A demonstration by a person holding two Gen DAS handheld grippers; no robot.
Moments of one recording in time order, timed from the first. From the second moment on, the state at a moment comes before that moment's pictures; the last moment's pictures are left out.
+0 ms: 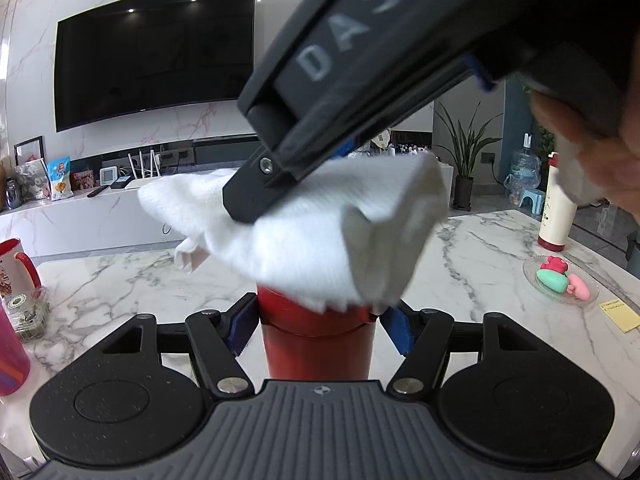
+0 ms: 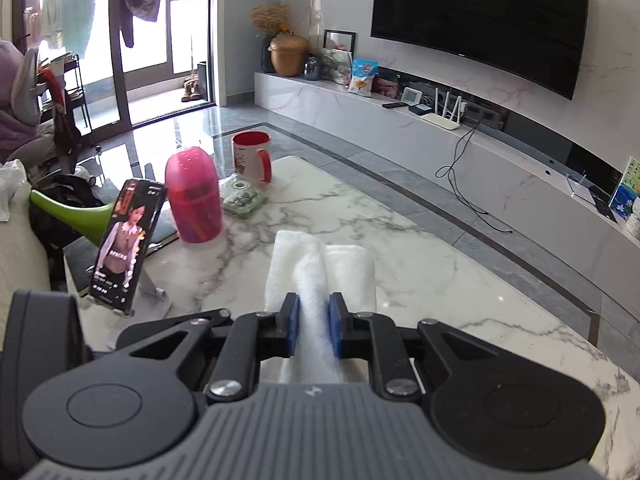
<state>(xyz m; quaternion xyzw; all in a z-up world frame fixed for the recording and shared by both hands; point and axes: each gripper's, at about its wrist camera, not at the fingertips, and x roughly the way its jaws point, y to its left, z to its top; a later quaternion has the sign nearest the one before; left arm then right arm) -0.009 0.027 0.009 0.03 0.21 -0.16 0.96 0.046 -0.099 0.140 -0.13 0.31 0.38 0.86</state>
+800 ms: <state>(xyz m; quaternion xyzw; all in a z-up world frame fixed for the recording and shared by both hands) -0.009 0.028 0.007 0.03 0.21 -0.16 0.96 0.057 -0.116 0.134 -0.11 0.30 0.35 0.88</state>
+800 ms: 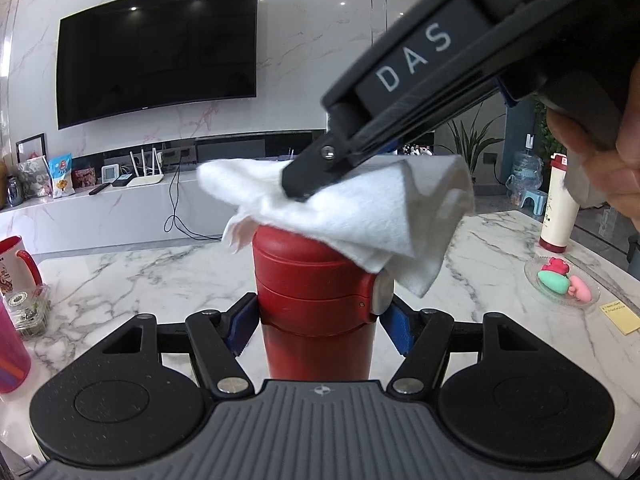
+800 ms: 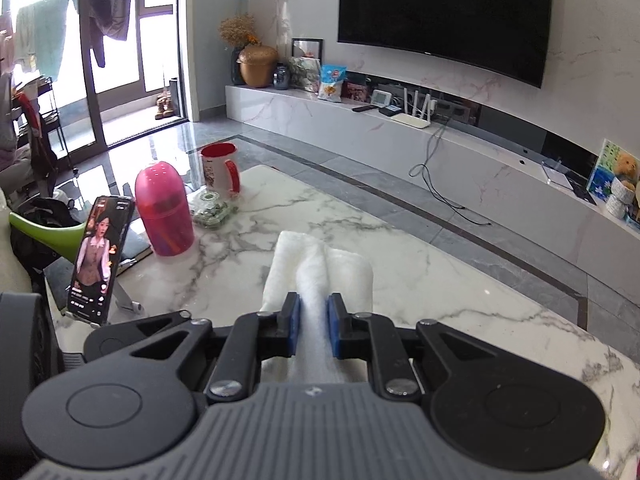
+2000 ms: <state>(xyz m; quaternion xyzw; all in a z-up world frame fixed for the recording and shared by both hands) -0.057 0.008 0.015 0.03 0.21 -0.16 0.96 0.042 -0.135 0.121 -0.07 0.27 0.34 0.90</state>
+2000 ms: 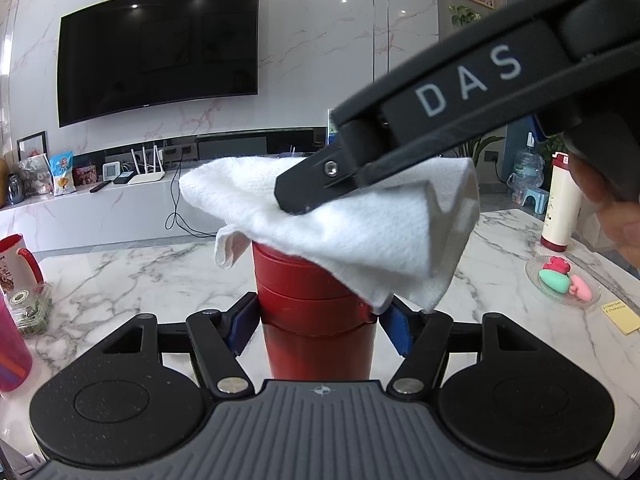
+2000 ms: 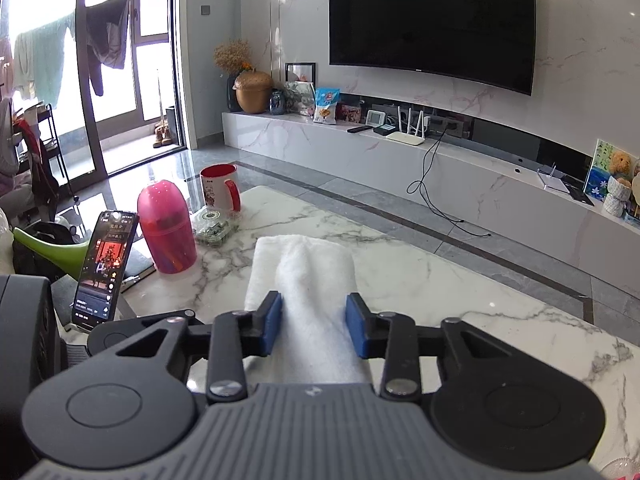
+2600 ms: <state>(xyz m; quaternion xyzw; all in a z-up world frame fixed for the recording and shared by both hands) -0.116 -0.026 0.015 0.03 0.20 -0.16 0.97 0.052 -0.200 0.087 0.07 0.26 0.31 0.91</state>
